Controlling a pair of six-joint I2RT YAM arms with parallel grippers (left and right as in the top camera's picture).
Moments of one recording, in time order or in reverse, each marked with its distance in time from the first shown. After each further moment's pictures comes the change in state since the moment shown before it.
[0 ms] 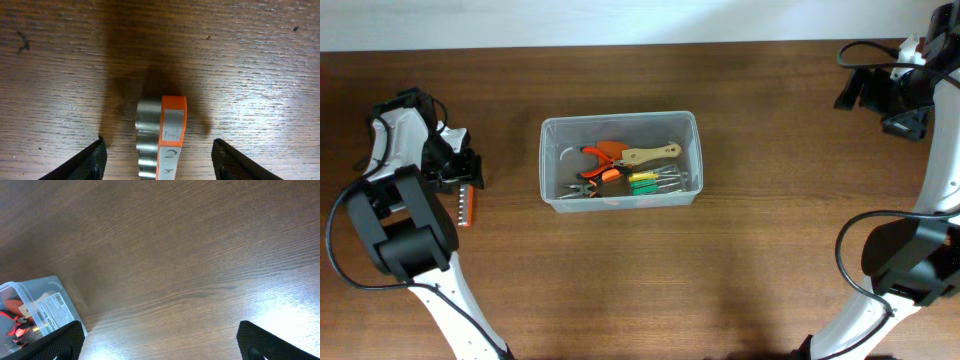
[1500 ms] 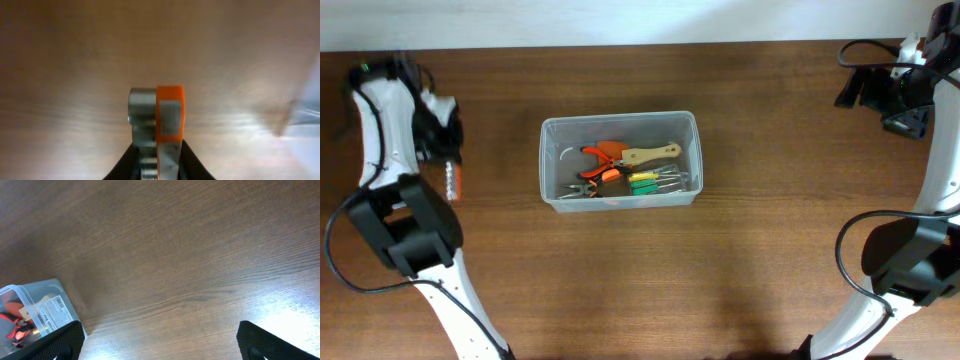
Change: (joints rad) left arm -0.049 0.030 0.509 -0.363 0.000 0.000; right arm 0.000 0.000 0.000 0.015 0.000 0.000
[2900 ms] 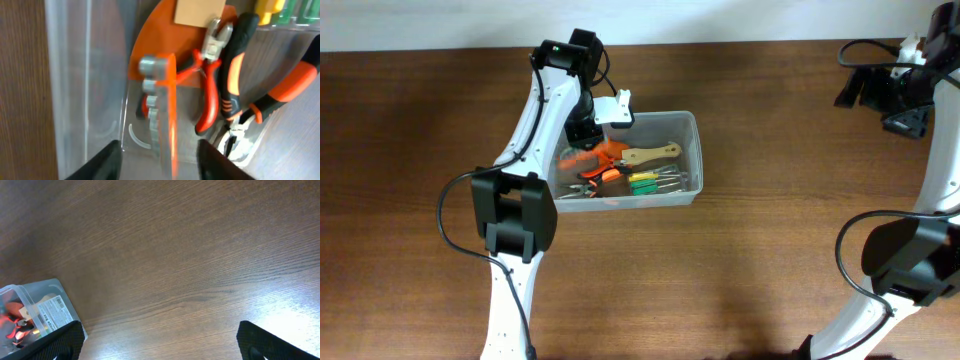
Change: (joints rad) left arm -0.553 0.093 0.010 0.120 -0.004 0.826; right arm 0.000 0.000 0.000 0.000 0.000 0.000
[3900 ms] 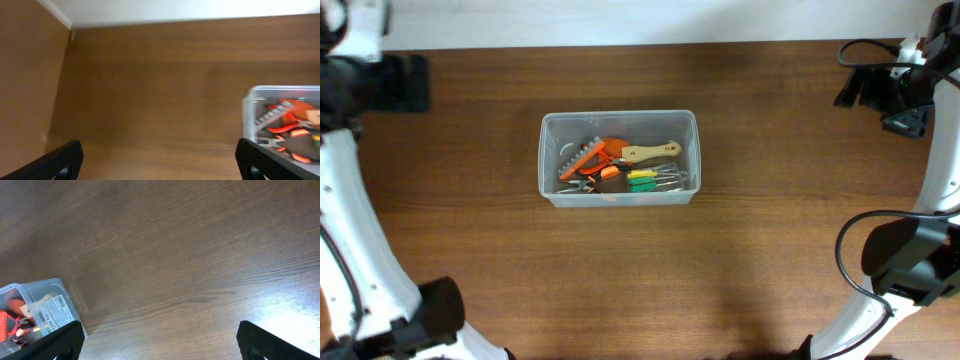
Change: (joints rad) left arm 0.555 -0.612 0.110 -0.052 -0.005 -0.802; right arm 0.002 0.000 0.000 0.004 -0.013 0.000
